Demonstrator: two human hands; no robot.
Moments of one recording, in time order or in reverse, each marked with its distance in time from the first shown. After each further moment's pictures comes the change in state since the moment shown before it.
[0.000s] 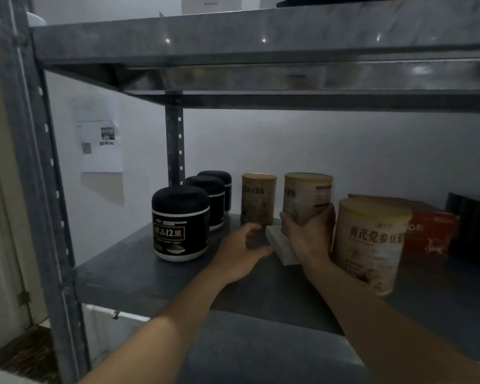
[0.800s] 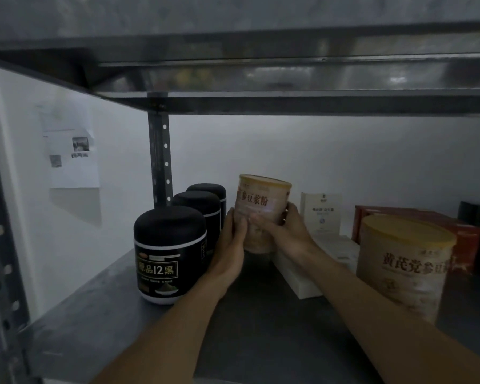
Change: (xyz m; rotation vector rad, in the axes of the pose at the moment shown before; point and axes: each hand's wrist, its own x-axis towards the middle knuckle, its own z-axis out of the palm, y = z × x) left_hand 0.071 -0.027 -0.012 -0.442 0.115 0.067; right_hand 0.041 -0.012 0.055 0.189 -0.460 0.035
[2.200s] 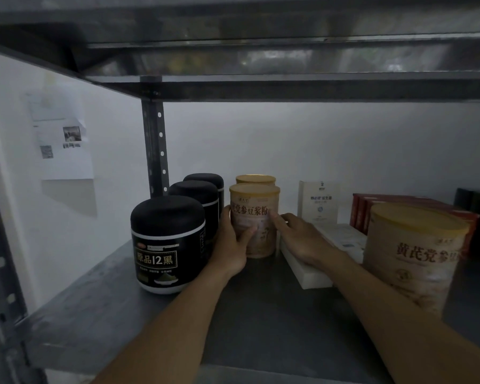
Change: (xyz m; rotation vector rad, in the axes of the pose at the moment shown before) left_hand -0.002 -0.010 0.004 0.173 0.026 0.034; right_hand -0.015 0.008 -0.025 -0.579 -0.138 0.137
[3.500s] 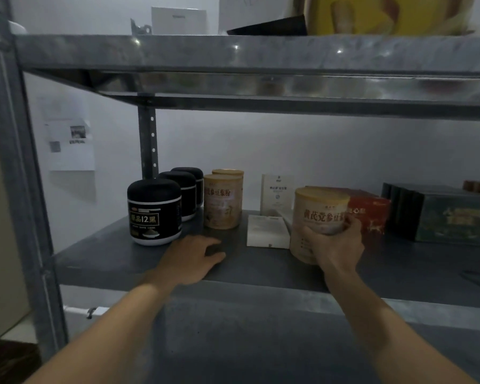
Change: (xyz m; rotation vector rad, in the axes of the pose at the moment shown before) left_hand -0.117 0.048 -0.022 0.931 -0.314 -0.011; right_hand -0.148 0.066 -0.070 0.411 0.803 0.141
